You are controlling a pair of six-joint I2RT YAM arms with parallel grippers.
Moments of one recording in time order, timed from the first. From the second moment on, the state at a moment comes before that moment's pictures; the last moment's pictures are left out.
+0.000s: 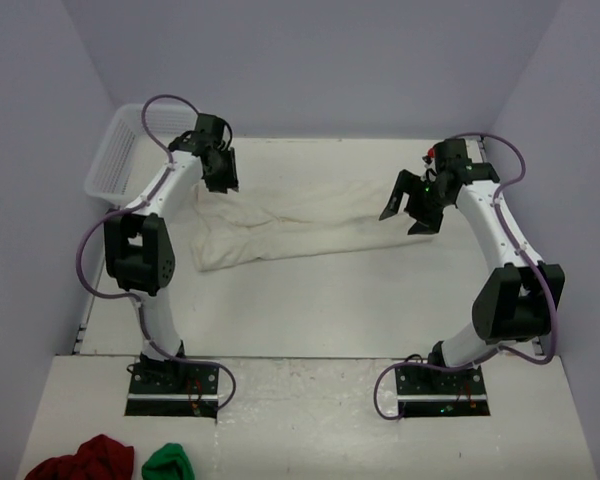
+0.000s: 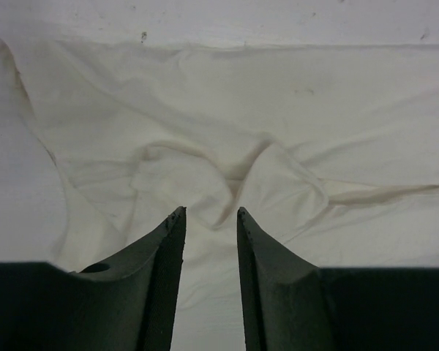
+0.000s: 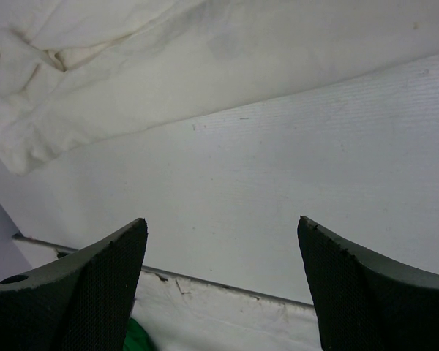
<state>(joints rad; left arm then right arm) -0.20 1.93 1.72 -0.79 0.02 -0.35 0.06 1.58 1.42 -1.01 -0.31 0.45</state>
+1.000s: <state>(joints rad) -0.21 2.07 1.63 -0.80 0.32 -0.18 0.06 1.57 1.39 -1.00 -0.33 0.45</state>
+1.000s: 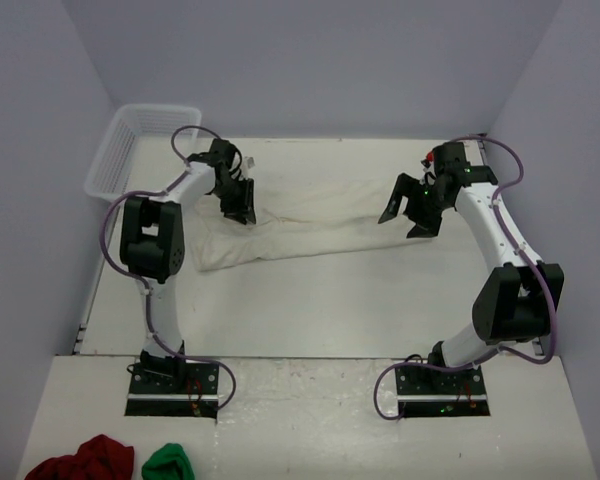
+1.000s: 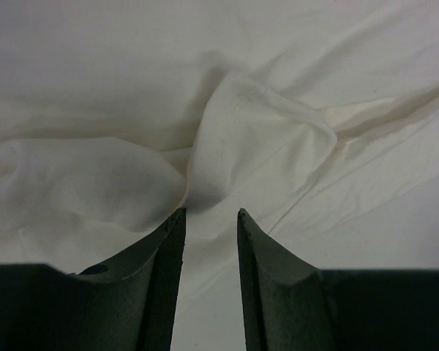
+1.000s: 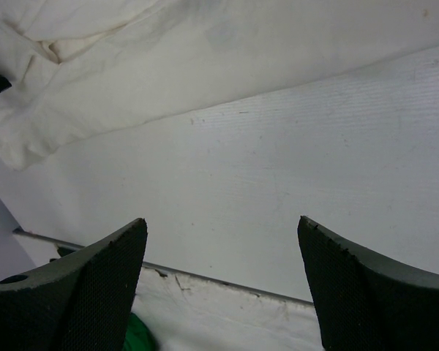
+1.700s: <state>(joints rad) -0.22 2.13 1.75 -0.80 0.31 -0.18 0.06 1.57 1.37 -1.00 -0.33 0.45</state>
